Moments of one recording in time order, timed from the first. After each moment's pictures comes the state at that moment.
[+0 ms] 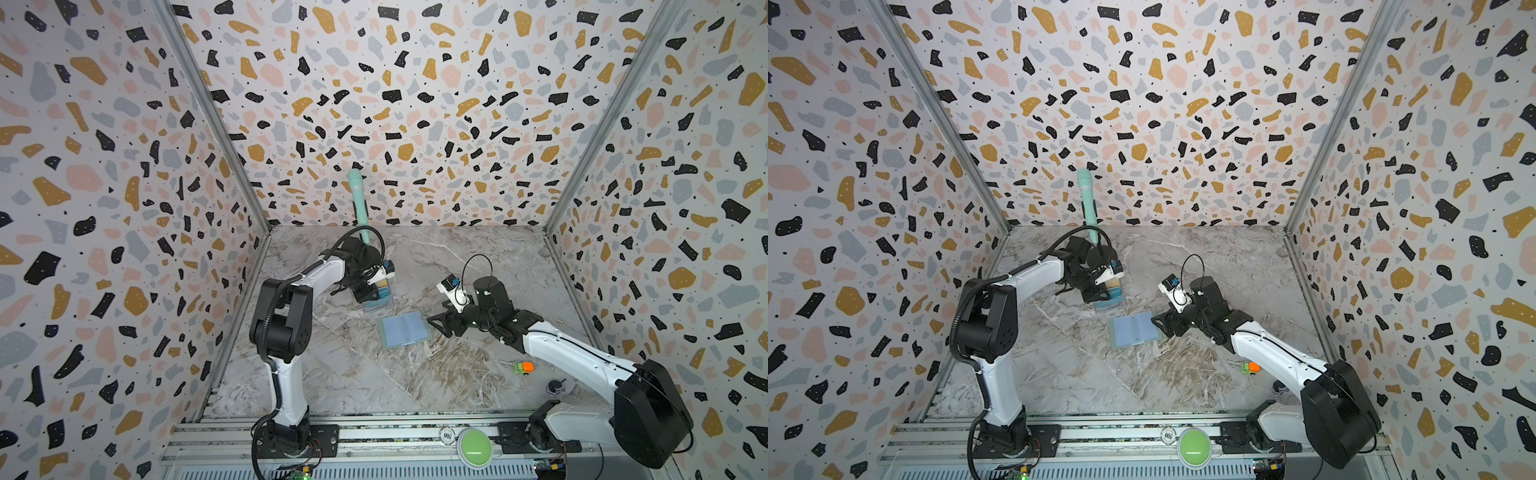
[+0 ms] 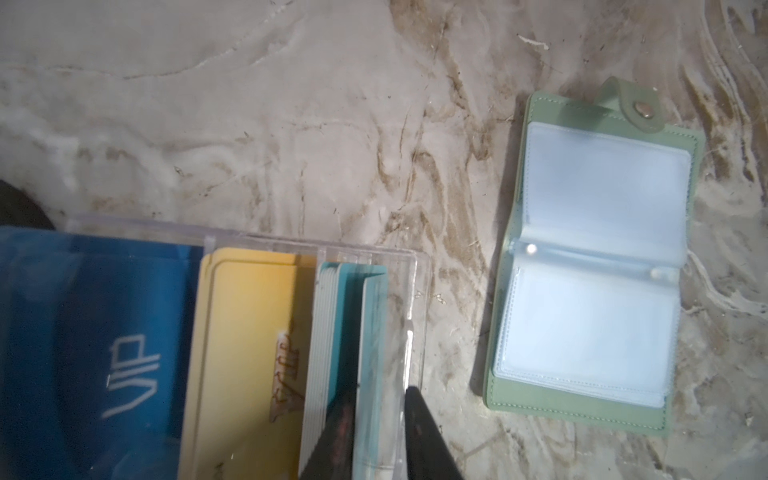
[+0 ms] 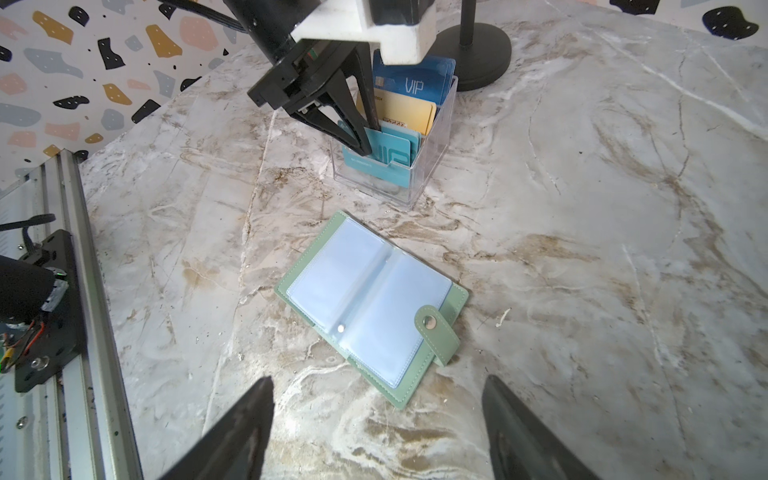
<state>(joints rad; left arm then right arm) -0.28 1.98 1.45 -0.74 0.43 0.82 0.59 1.27 0.75 -0.12 -0.40 -0.04</state>
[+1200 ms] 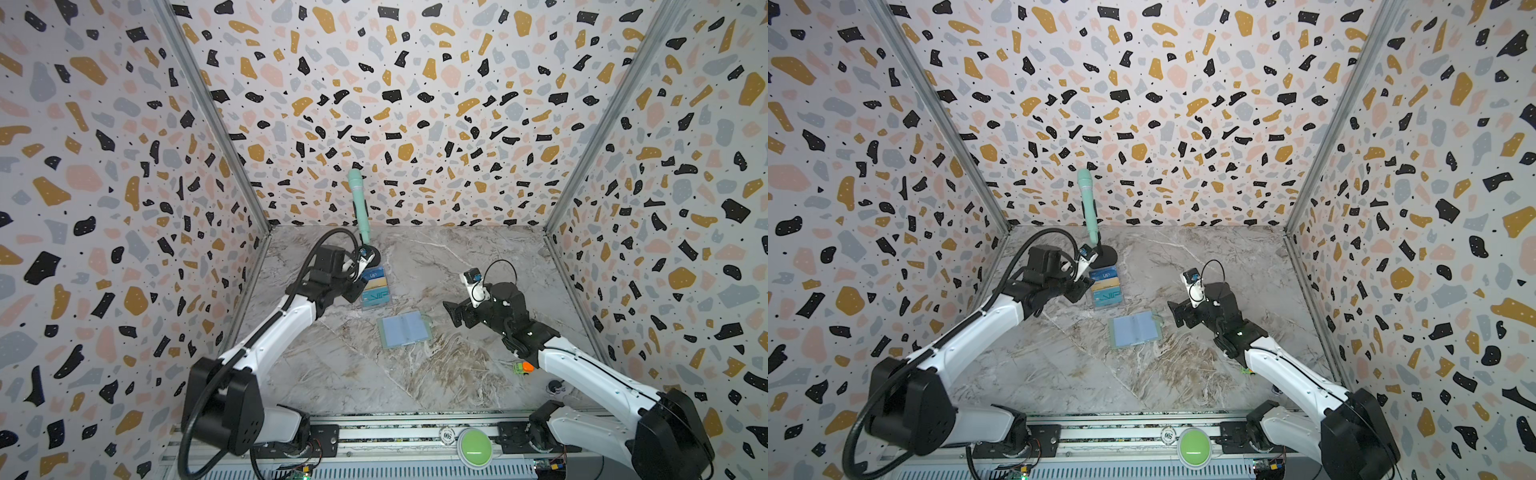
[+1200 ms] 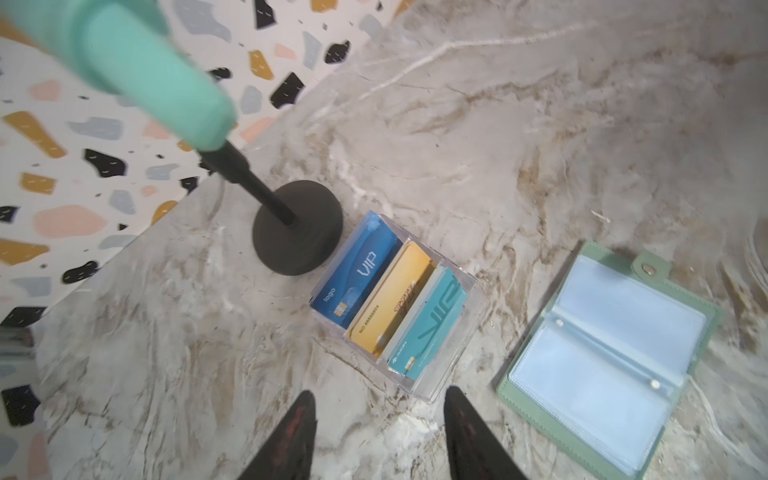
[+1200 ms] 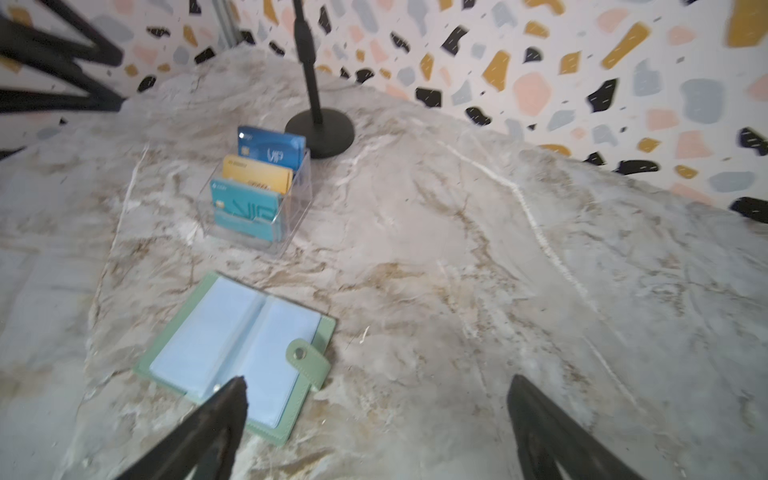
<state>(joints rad) -0.31 1.31 0.96 -0.31 0.12 0.36 0.53 1.08 0.62 0.04 -0.02 -0.01</state>
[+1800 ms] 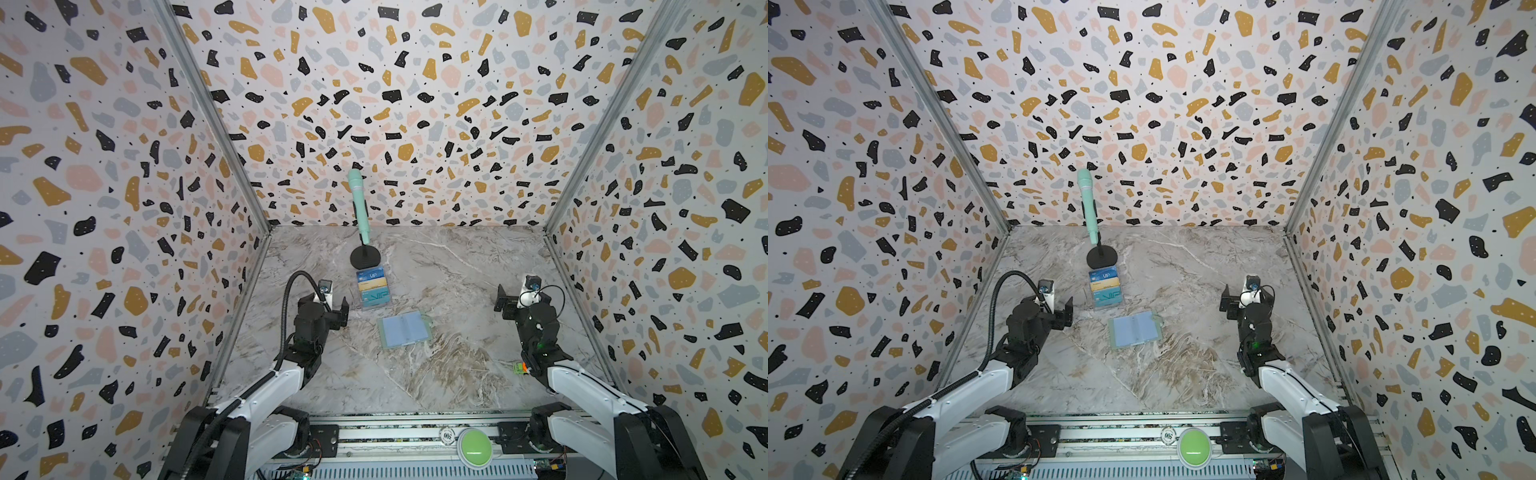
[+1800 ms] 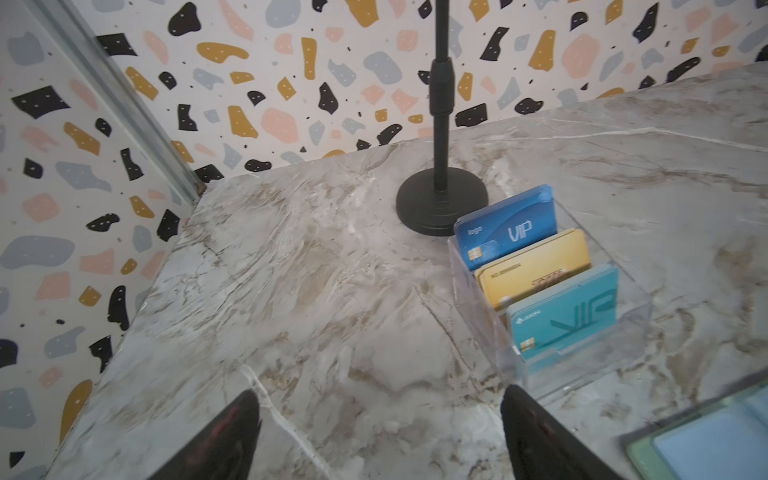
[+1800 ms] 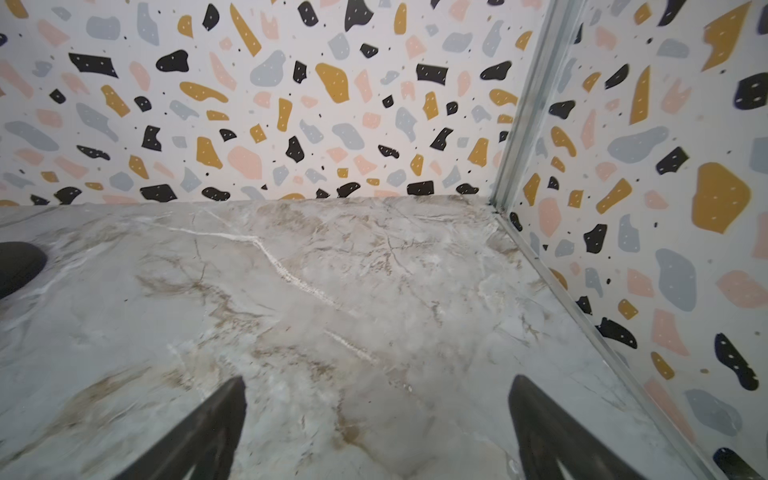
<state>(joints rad) -0.25 1.10 0.30 0.46 -0.23 0.07 0.21 1.08 0.25 0.66 0.29 0.01</state>
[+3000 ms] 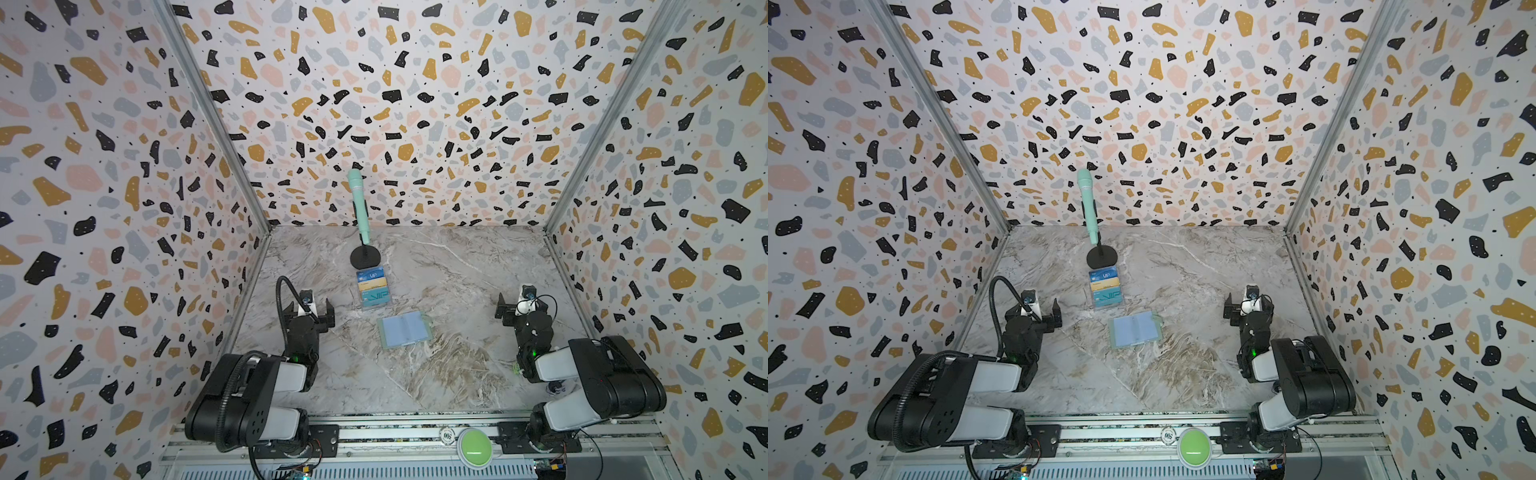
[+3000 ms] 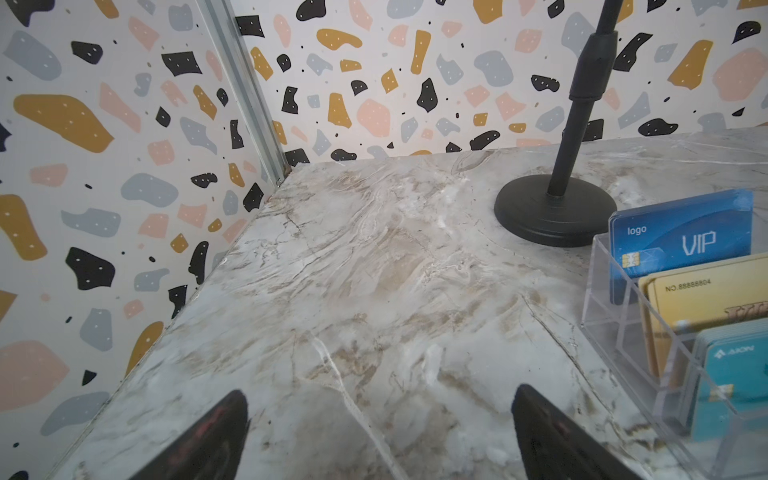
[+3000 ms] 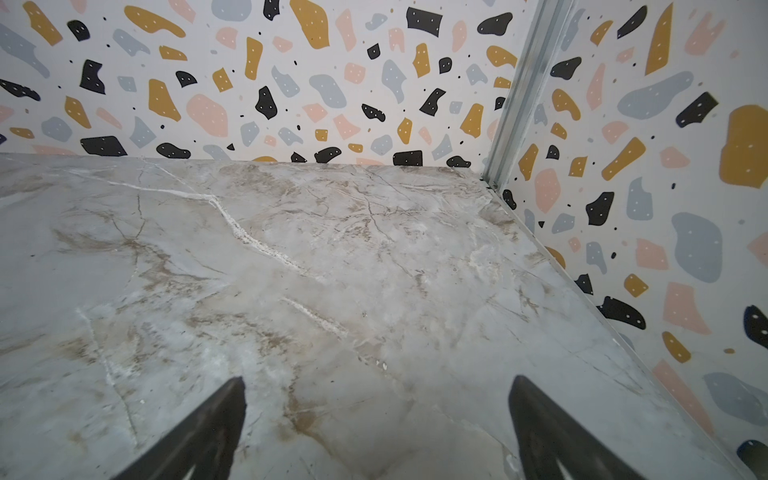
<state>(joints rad) -0.11 1.40 0.15 1.03 -0.28 0.06 0.11 1.50 0.18 1.15 0.20 -0.04</state>
